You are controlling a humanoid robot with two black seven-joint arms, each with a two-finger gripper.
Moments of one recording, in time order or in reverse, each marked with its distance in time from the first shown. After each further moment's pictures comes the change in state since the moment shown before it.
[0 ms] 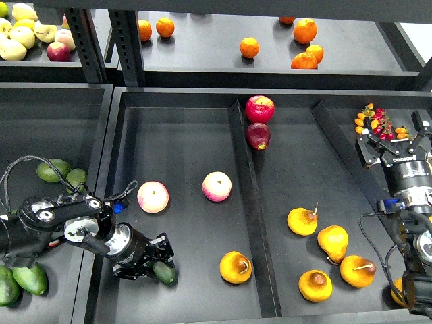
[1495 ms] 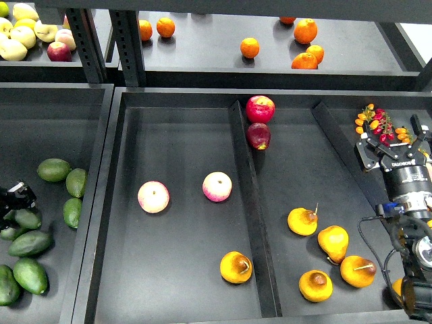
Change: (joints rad) left arm 0.038 0.342 0.003 0.238 -0.097 0.000 0.000; right arm -0.027 0.005 -0.002 0.009 0.000 0.025 -0.003
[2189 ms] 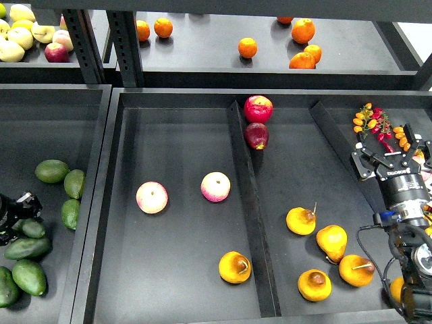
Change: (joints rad) left arm 0.040 -0.085 -0.001 0.108 0.000 0.000 0.000; right arm -0.024 0.006 -0.009 0.004 0.001 0.015 -0.020
